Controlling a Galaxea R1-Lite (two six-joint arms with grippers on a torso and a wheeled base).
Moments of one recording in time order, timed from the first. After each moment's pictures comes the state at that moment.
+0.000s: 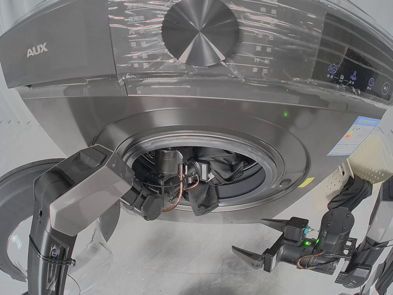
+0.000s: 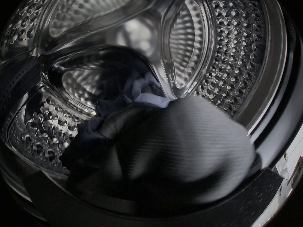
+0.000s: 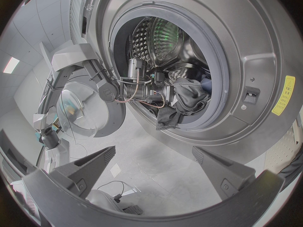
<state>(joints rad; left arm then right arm) -0.56 2.42 -1.33 -0.94 0.02 -0.12 0.78 1.93 -0.10 -1.54 0.00 0.08</state>
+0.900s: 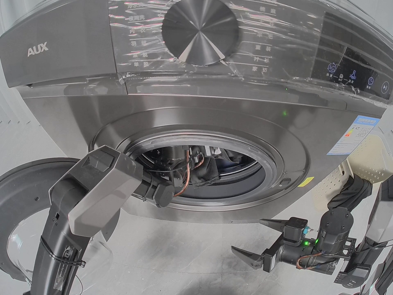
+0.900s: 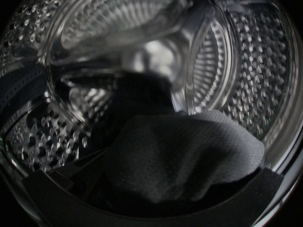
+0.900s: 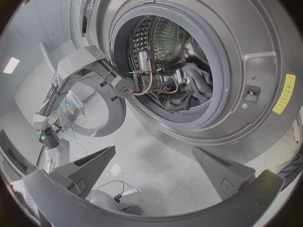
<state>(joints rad) -0.55 2.54 -1.64 -0.94 0.16 -0.21 0.77 1.93 -0.10 -1.55 0.00 0.08</state>
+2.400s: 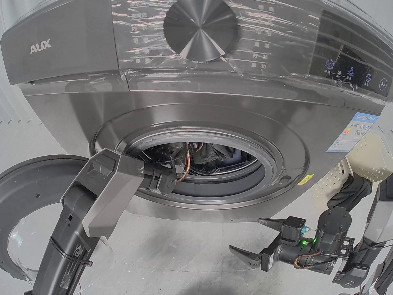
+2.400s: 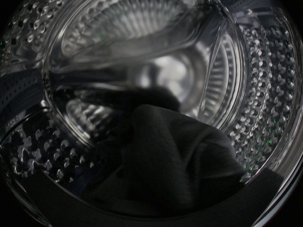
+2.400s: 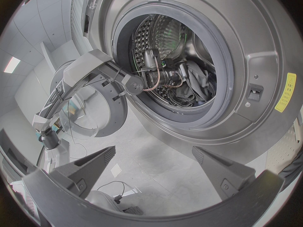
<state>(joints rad) -0.52 2.64 -1.93 -0.88 0.18 -0.24 0.78 1.95 -0.12 -1.55 0.00 0.08</state>
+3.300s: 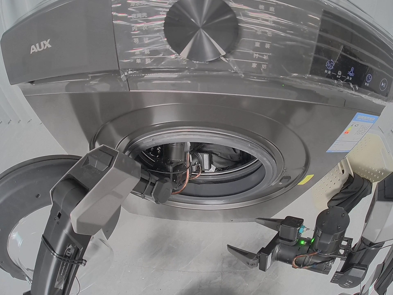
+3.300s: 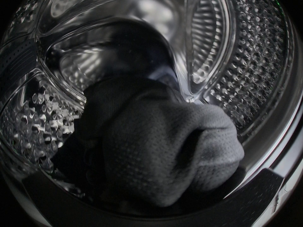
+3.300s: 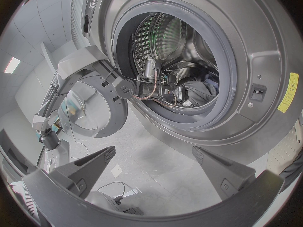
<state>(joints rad) -0.53 2.55 -1.67 -0.68 0.05 -0.17 0.78 1.96 -0.13 -1.55 0.00 0.08</state>
